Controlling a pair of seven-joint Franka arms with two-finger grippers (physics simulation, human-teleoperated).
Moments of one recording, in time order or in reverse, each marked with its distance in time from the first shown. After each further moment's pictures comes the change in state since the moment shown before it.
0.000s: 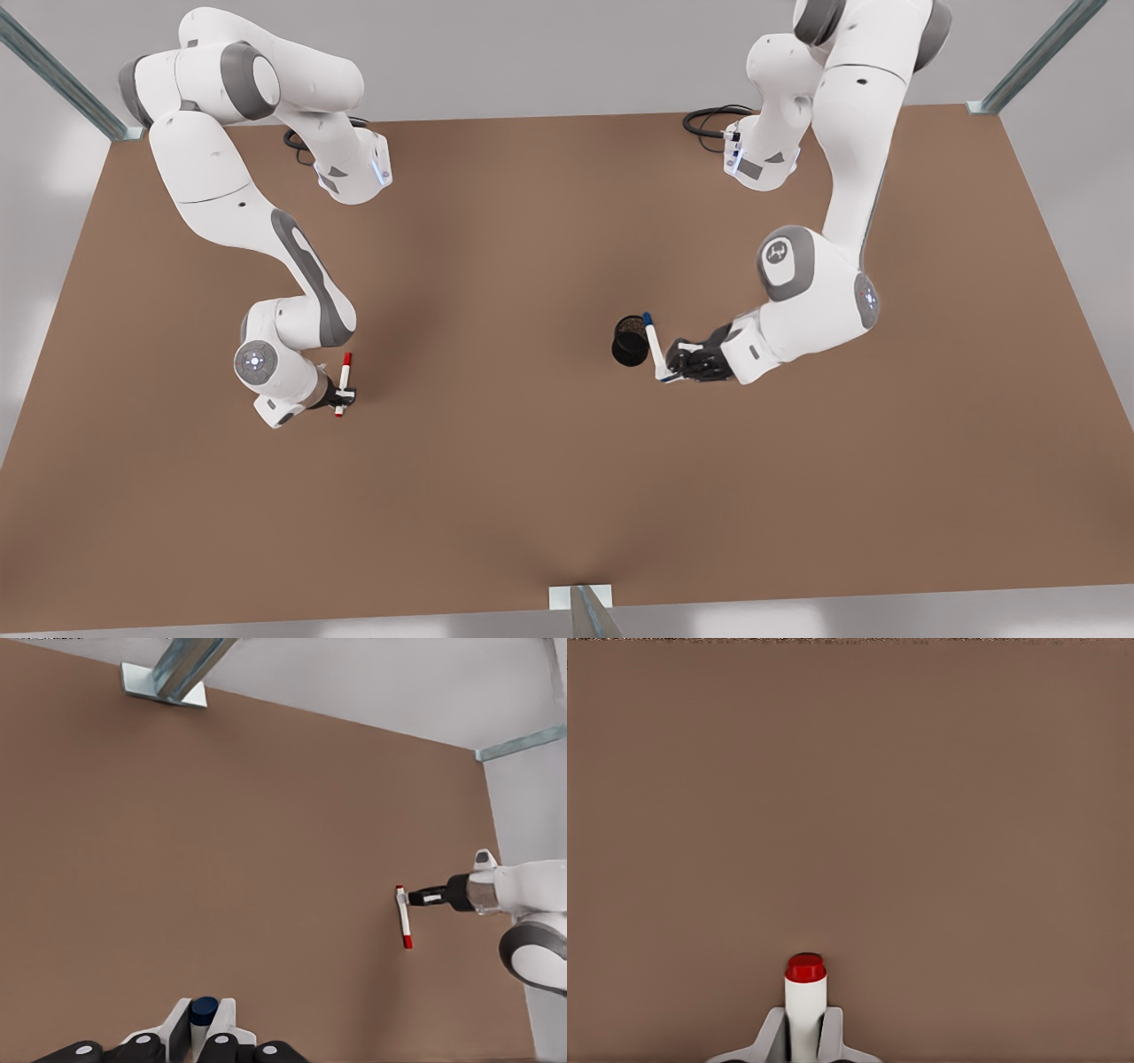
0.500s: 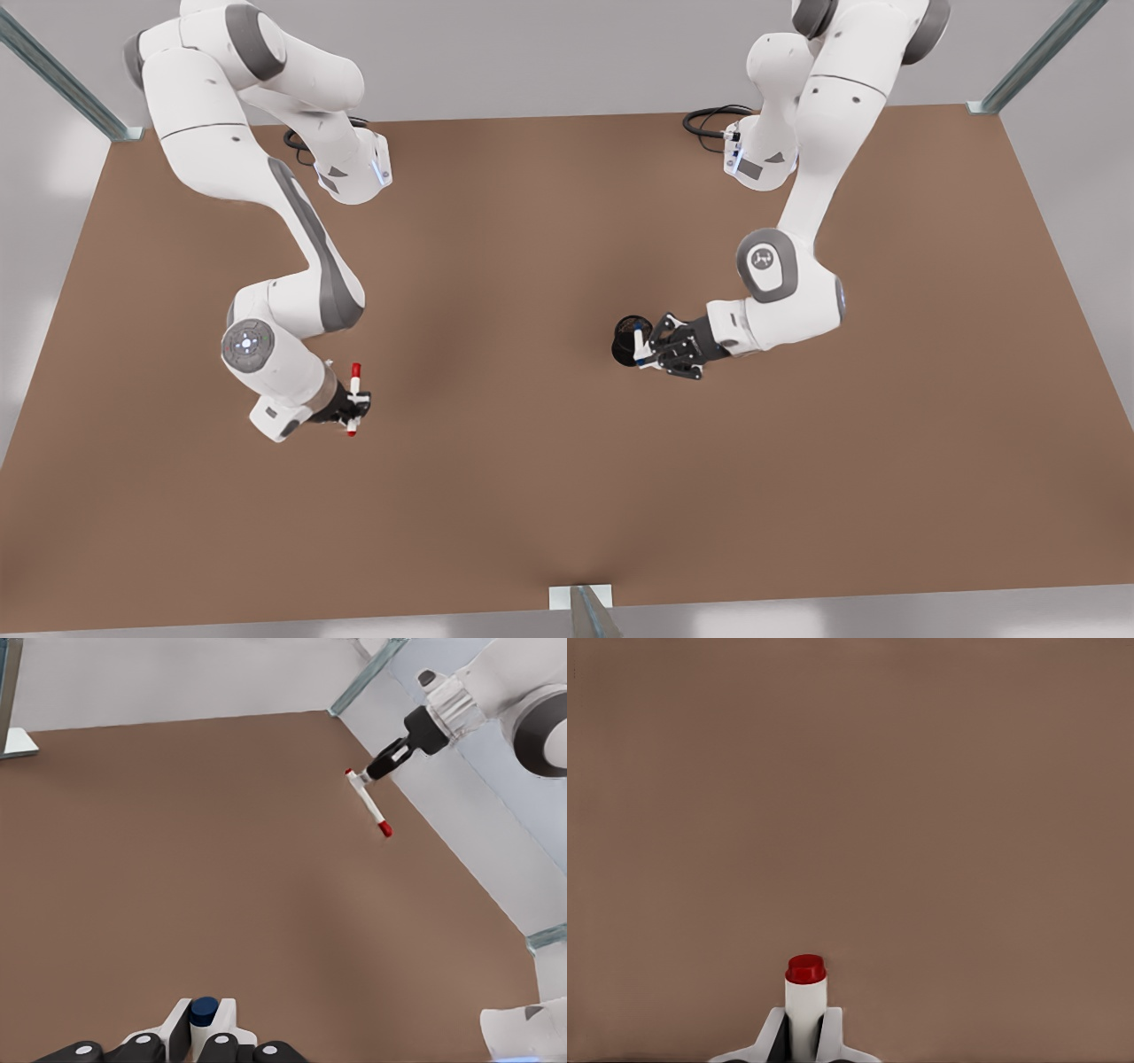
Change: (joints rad) left arm -0.029 -0.033 -0.001 -0.224 -0.404 0.098 0.886; right arm 0.018 -0.131 0.172 0.290 -0.007 -0.304 0.001
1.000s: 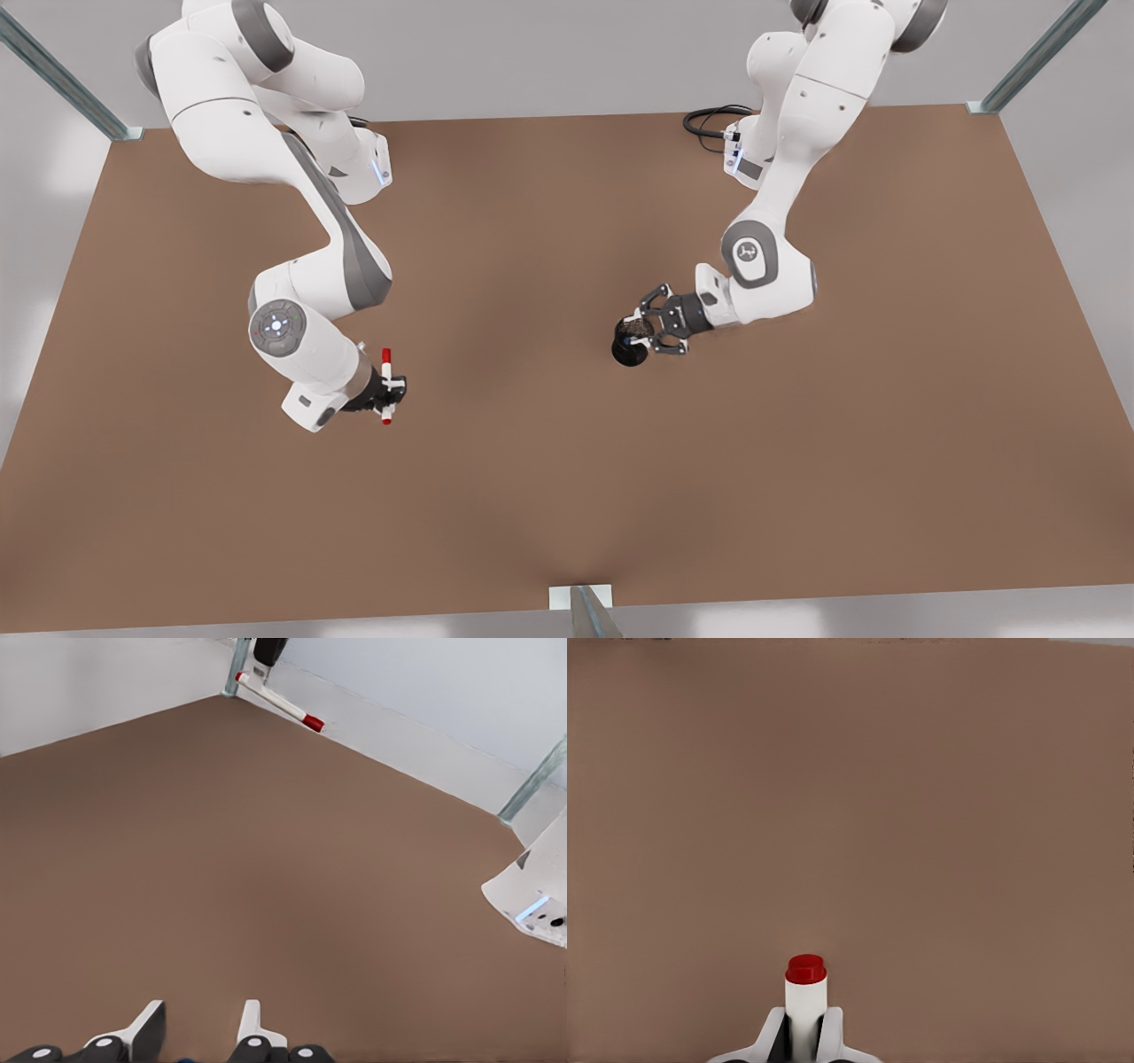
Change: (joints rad) left arm -0.055 -0.099 0.001 -0.264 -0.233 0.013 0.711; right arm 0.035 0.004 0.087 0.134 -0.001 -0.142 0.068
